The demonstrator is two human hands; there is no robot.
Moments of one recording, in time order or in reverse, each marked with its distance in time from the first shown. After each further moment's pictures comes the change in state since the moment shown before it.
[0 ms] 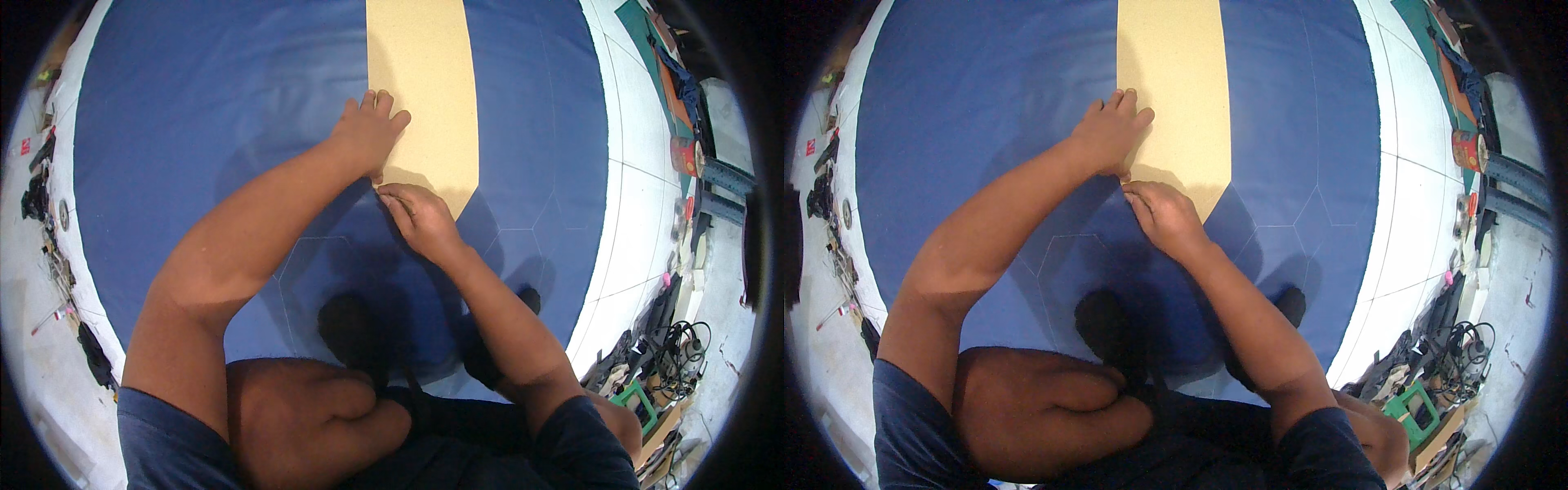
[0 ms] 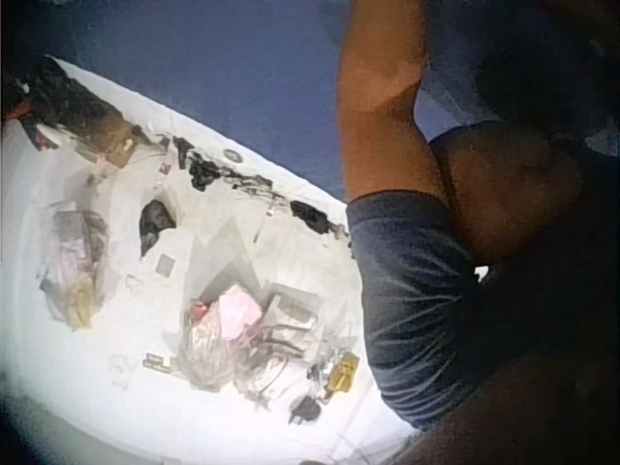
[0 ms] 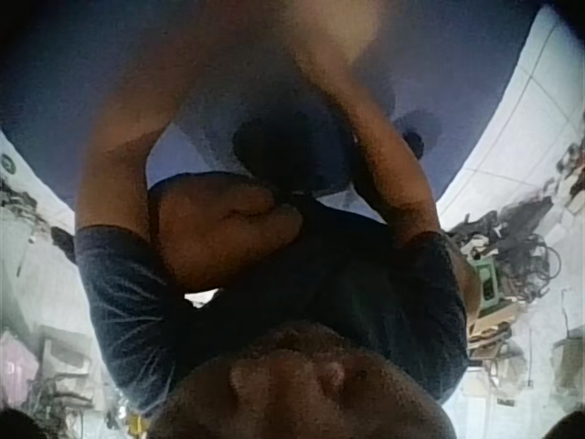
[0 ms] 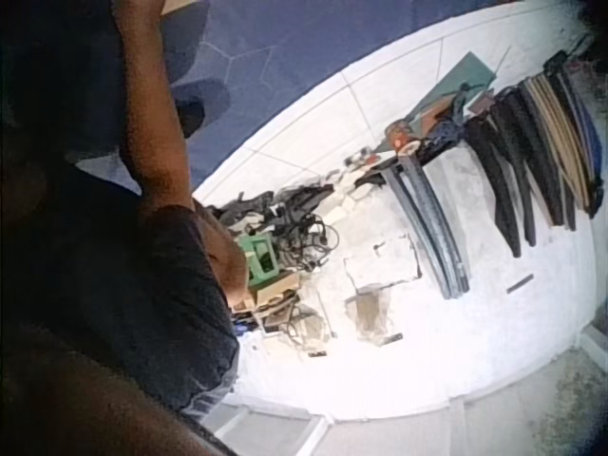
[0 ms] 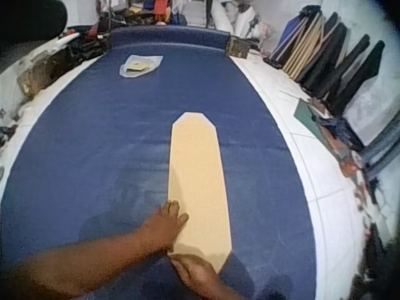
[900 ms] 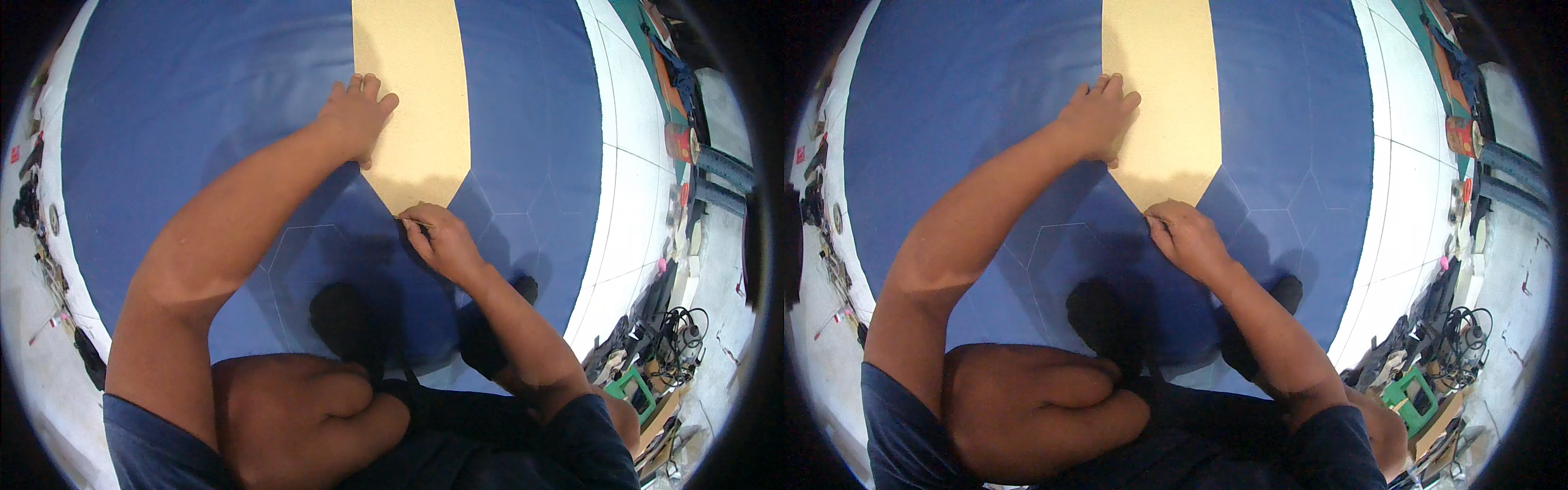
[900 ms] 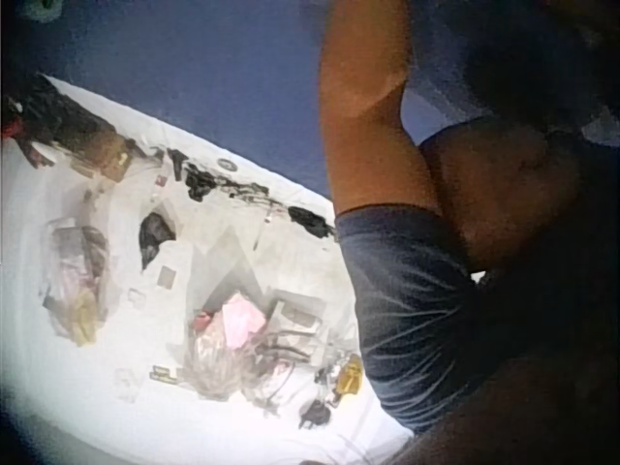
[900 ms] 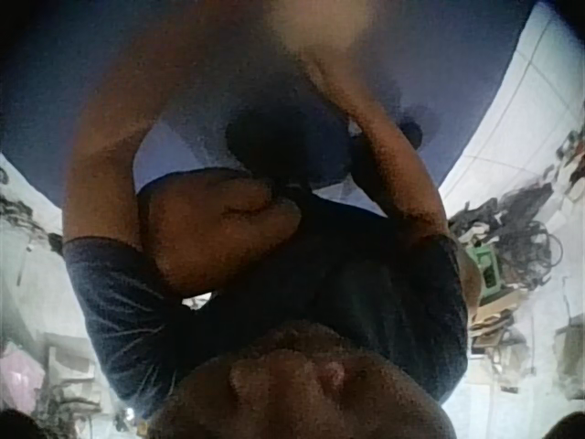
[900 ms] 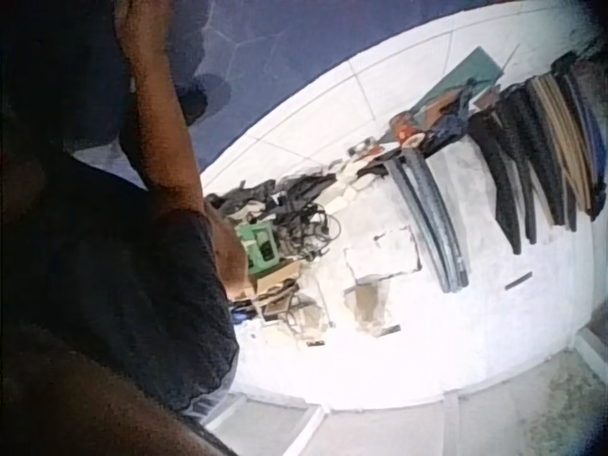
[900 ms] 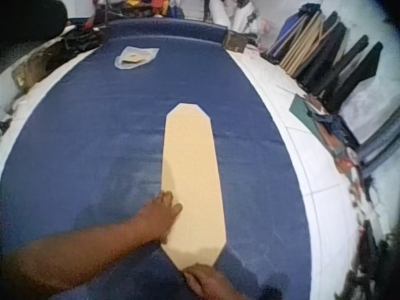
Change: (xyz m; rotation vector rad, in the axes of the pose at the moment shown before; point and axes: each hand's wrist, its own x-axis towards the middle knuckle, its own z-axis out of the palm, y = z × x) left_hand 0.002 0.003 0.000 0.017 -0.020 -0.023; right_hand -0.062 0.007 -0.028 -0.124 -0.099 0.051
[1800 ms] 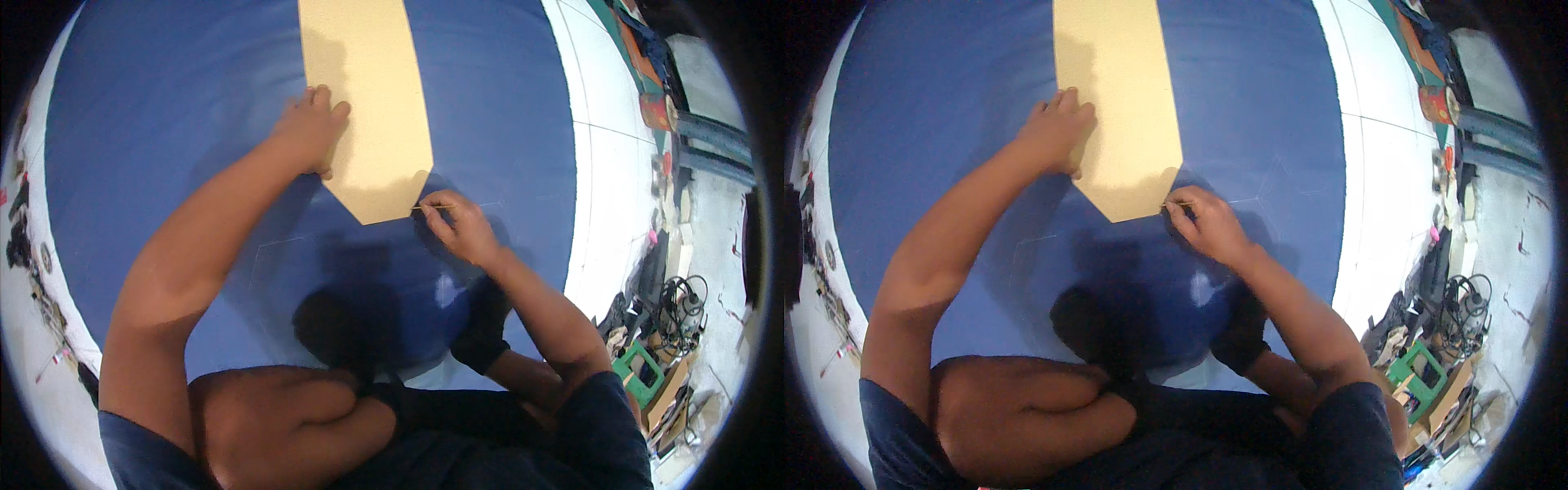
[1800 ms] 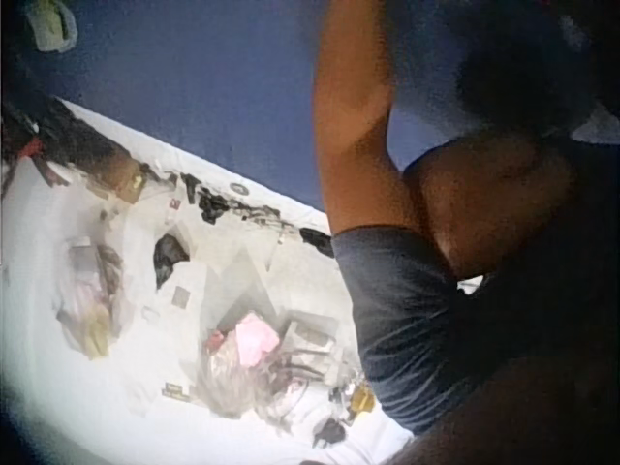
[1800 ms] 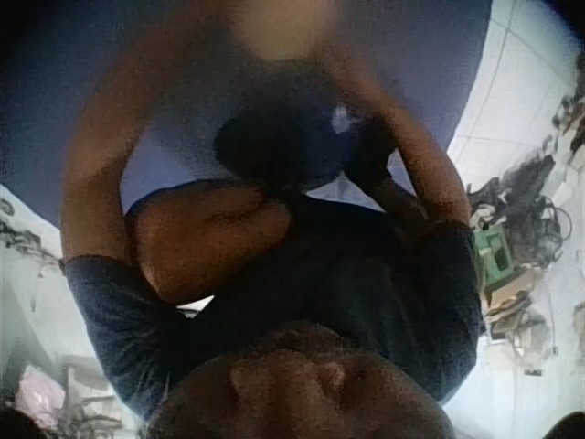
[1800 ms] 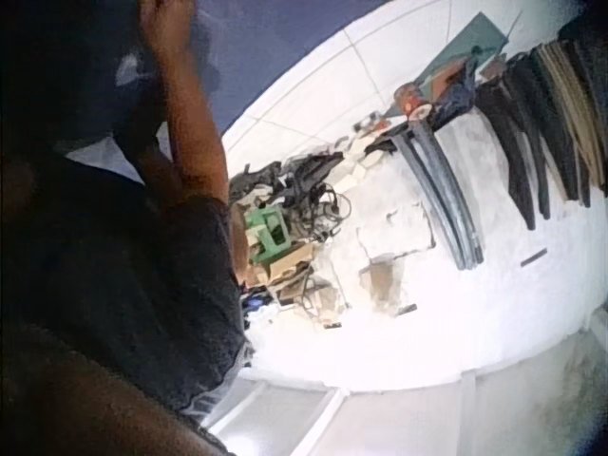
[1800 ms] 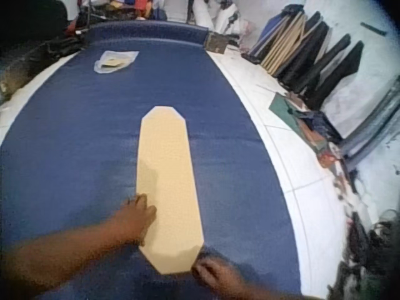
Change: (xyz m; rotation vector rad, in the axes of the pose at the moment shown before) left_hand -0.001 0.001 -0.002 -0.037 0.018 0.040; right_hand -0.019 0.039 -0.062 0.019 0.061 0.109
